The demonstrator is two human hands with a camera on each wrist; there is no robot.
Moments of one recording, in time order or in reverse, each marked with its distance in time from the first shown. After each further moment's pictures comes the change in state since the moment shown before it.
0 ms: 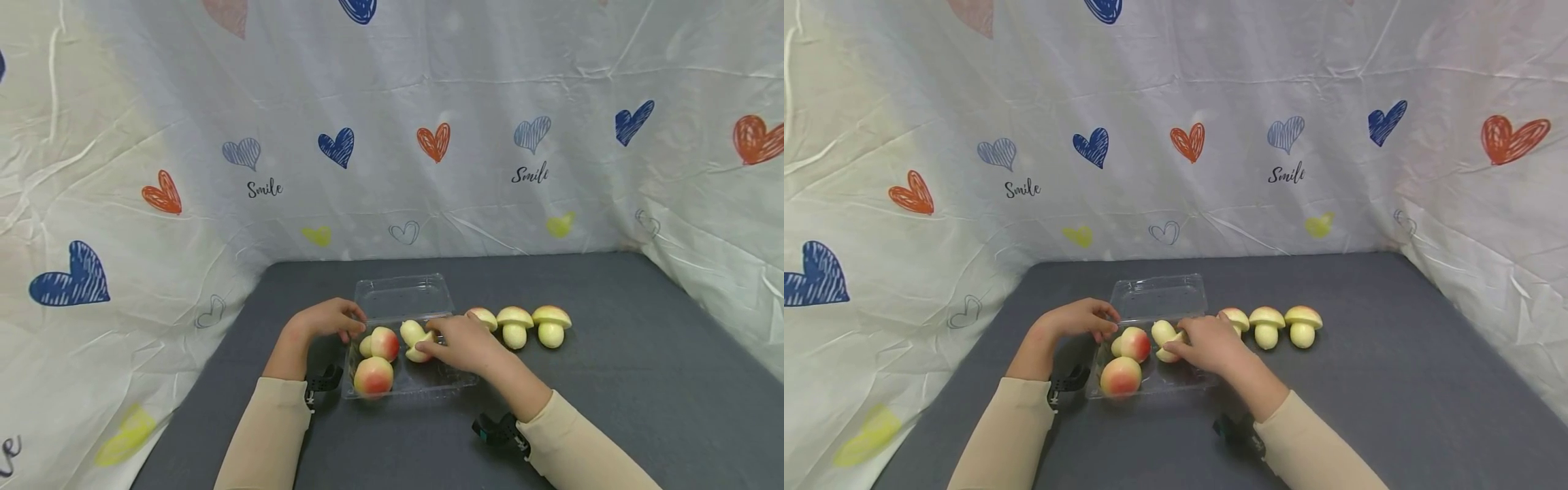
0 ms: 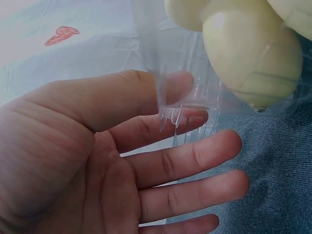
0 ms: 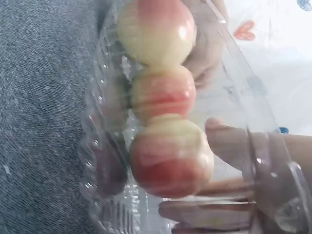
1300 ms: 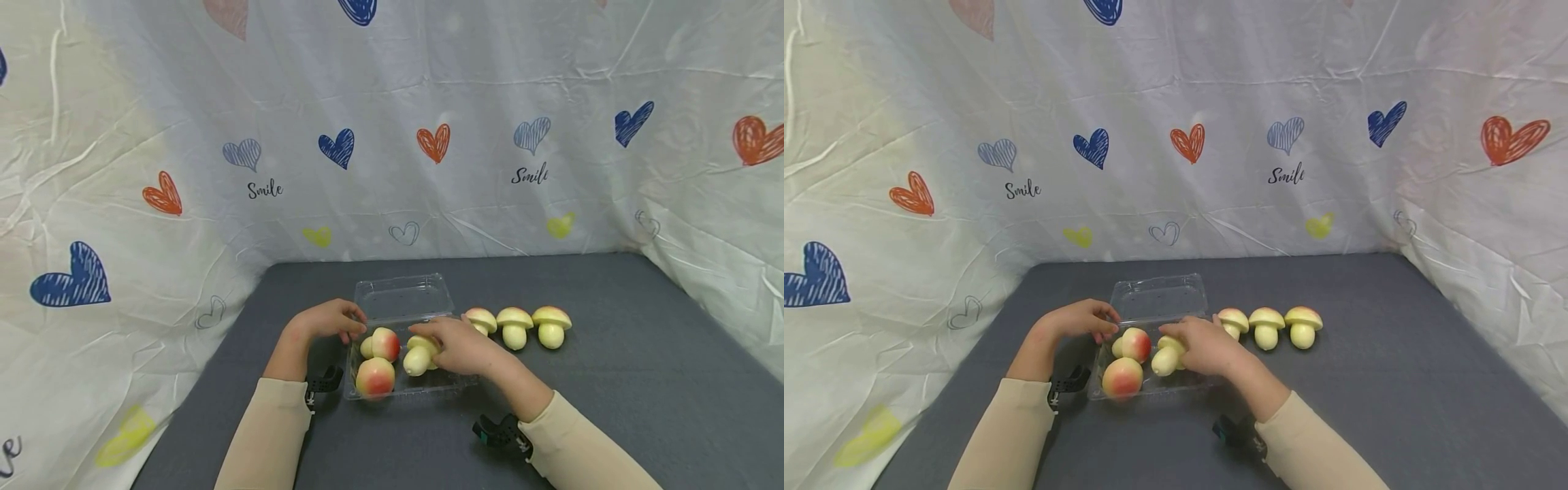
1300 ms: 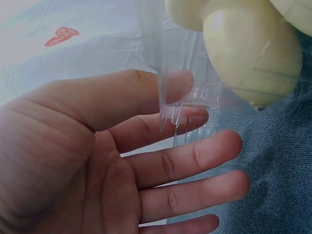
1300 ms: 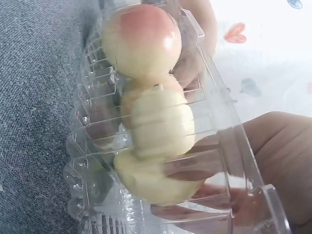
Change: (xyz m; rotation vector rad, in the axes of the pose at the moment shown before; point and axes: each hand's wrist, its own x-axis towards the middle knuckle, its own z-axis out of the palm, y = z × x) left_hand -0.003 0.004 0.001 0.001 0.002 0.000; right_hand -0.003 -0.003 -0.004 0.145 -0.080 -0.119
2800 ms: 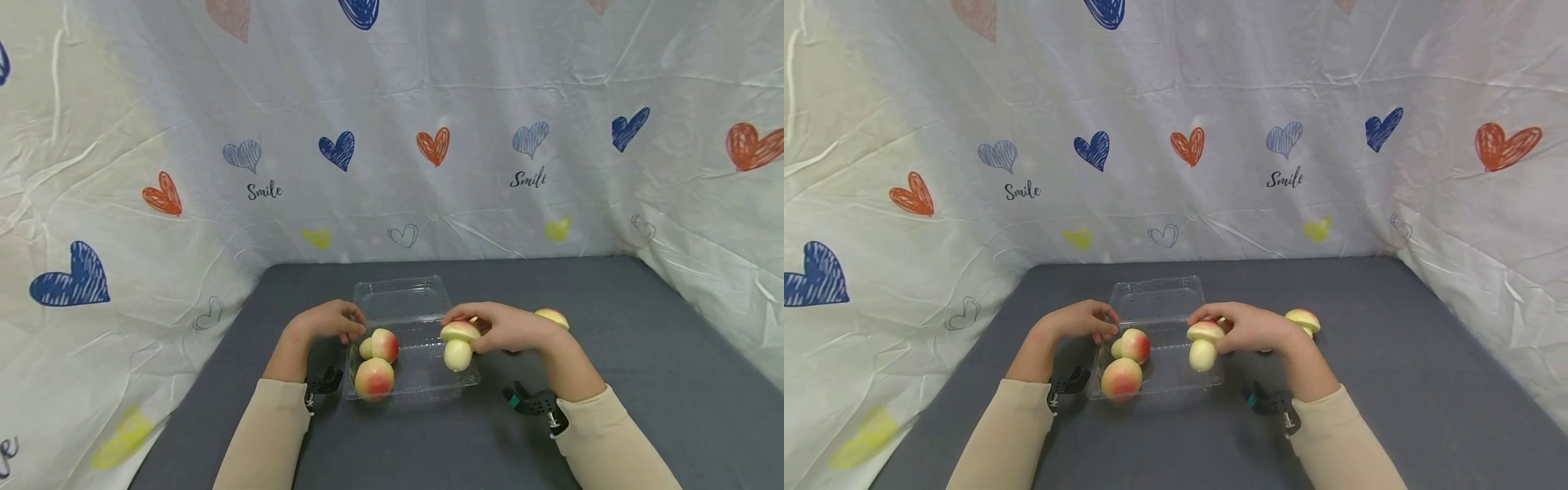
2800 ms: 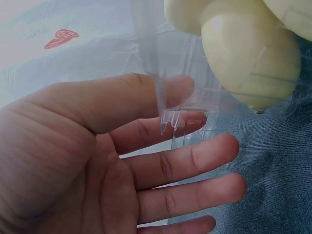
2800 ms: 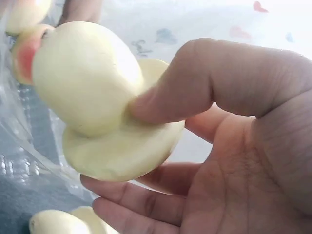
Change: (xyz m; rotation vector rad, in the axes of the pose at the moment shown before) left_hand 0.001 -0.002 0.000 0.030 0.018 0.013; right_hand -0.034 0.030 -0.070 0.447 -0.198 -0.051
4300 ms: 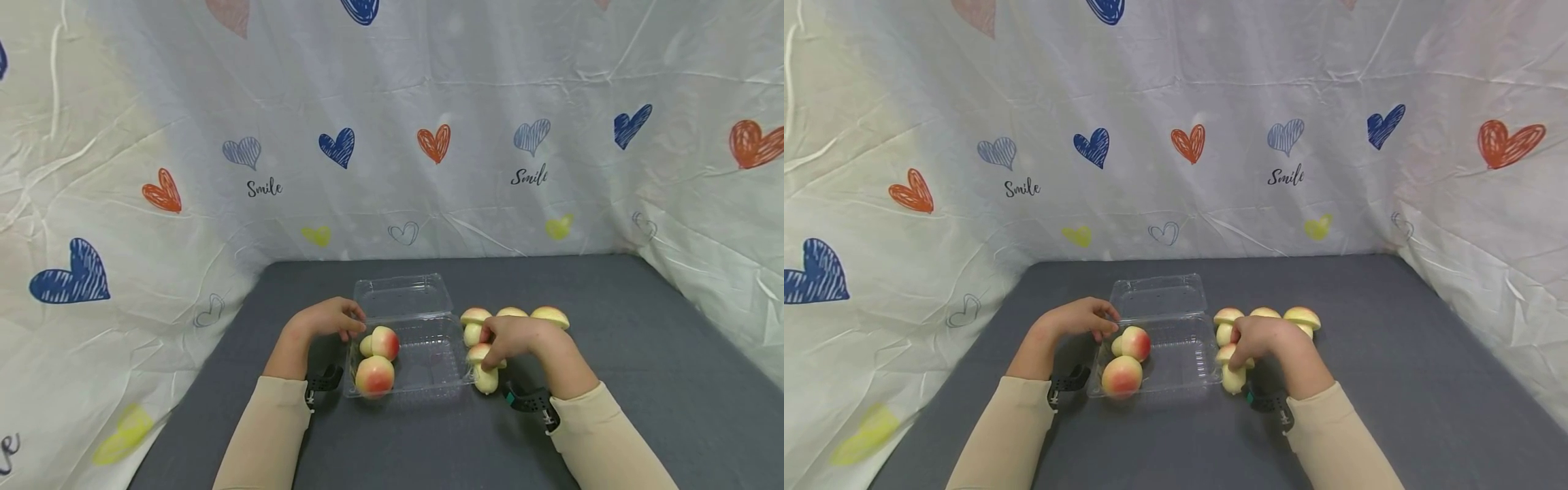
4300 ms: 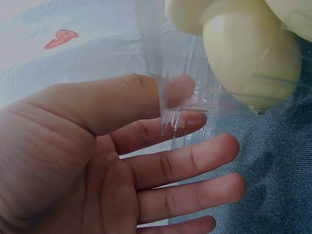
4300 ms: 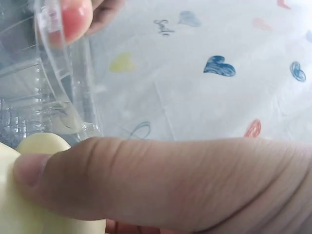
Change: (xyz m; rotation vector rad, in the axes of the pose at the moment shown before) left_hand -0.002 0.005 0.000 0.004 -0.002 -0.011; right_hand -0.004 0.012 0.007 -0.289 0.009 0.437
